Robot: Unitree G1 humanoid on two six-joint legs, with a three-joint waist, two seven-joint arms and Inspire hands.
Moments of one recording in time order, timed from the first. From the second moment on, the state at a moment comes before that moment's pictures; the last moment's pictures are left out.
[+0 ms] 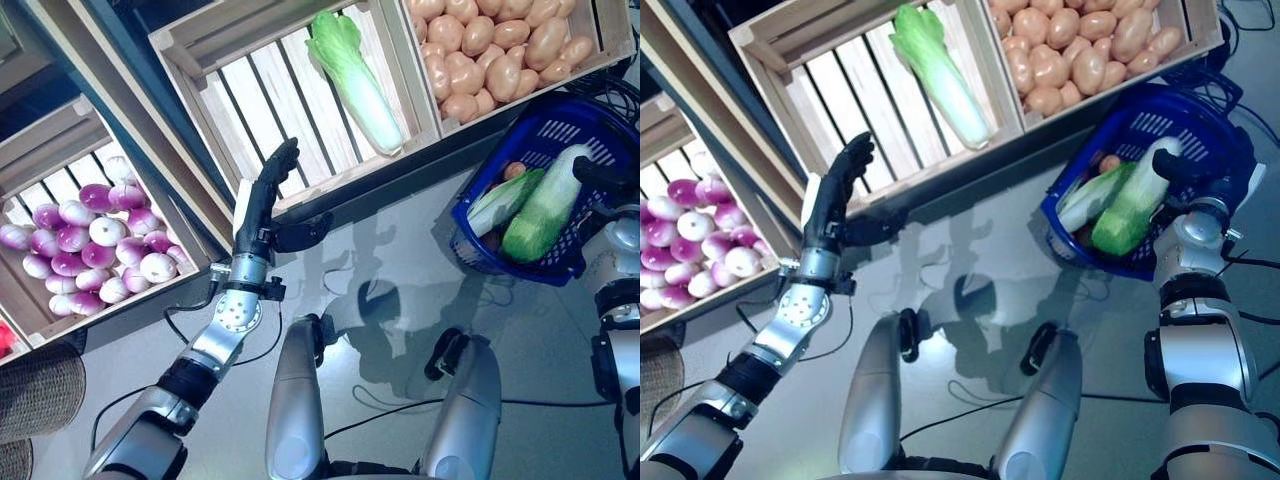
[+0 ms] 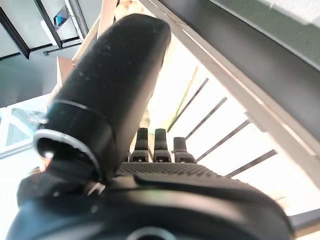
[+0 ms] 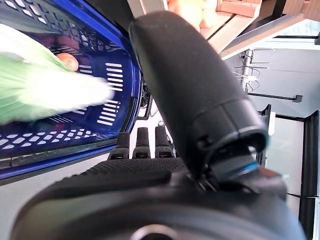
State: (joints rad) left arm -0.45 0.56 -0.46 0.33 -0.23 -0.45 0.42; right arm -0.96 -0.74 0.10 1.17 0.68 -0.20 -0.34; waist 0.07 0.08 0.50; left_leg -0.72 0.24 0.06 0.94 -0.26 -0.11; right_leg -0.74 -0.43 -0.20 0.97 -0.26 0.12
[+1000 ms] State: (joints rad) left arm -1.09 0.82 -0.86 0.98 0.40 -0.15 0.56; right arm -1.00 -0.73 0.29 1.20 0.81 -0.15 -0.09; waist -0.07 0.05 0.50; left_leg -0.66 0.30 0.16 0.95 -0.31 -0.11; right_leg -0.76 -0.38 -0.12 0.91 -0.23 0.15
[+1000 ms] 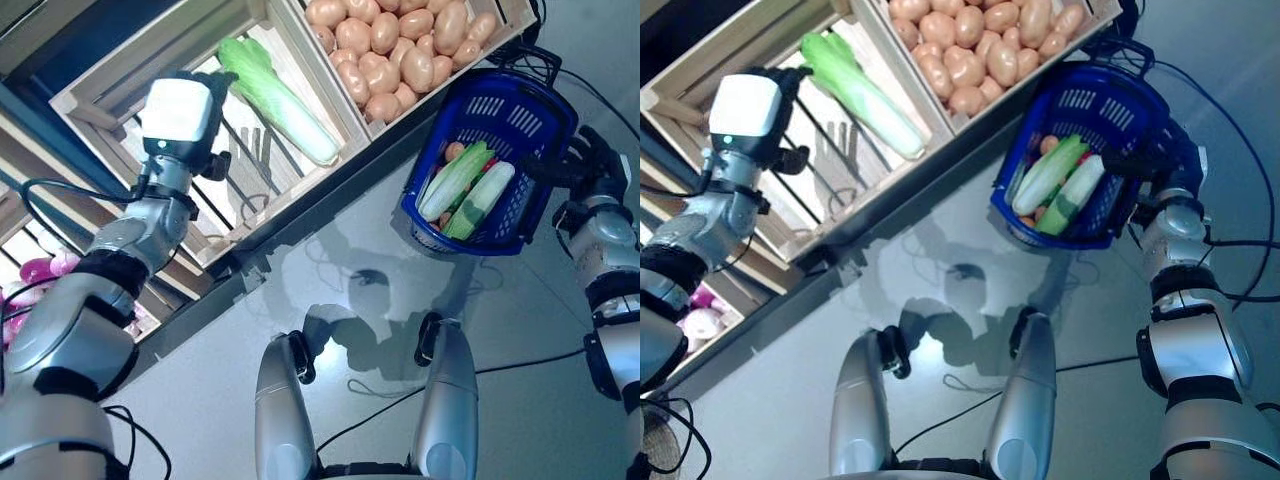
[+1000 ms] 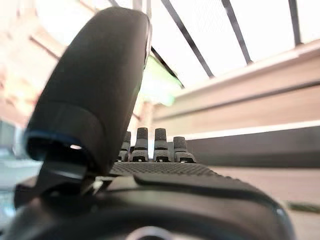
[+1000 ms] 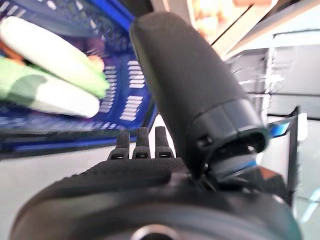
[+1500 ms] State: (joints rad) left arm -1.19 0.76 -1.00 1.06 0.50 -0.09 0.59; right arm -0.96 -0.72 0.33 1.14 0.83 -0.16 -0.01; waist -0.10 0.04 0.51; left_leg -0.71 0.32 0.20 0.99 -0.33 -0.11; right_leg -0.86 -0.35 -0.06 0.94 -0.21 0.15
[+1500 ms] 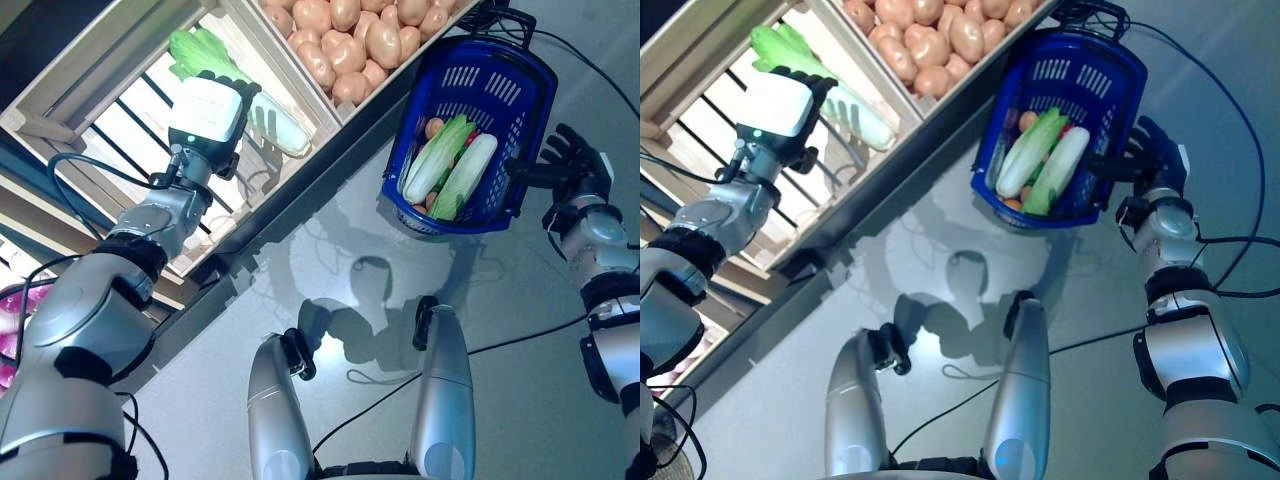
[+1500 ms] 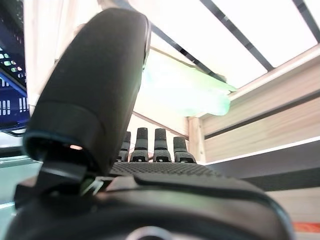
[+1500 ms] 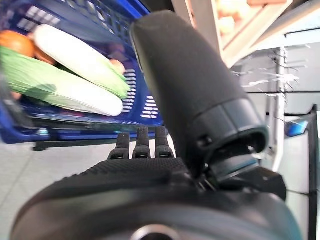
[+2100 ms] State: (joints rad) left arm -1.22 0.76 -1.10 1.08 0.68 -0.09 0.60; right arm -0.95 -0.71 0.37 1.11 0.84 -0.16 0.07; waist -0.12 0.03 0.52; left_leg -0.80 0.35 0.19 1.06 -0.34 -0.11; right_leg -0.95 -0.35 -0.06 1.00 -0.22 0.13
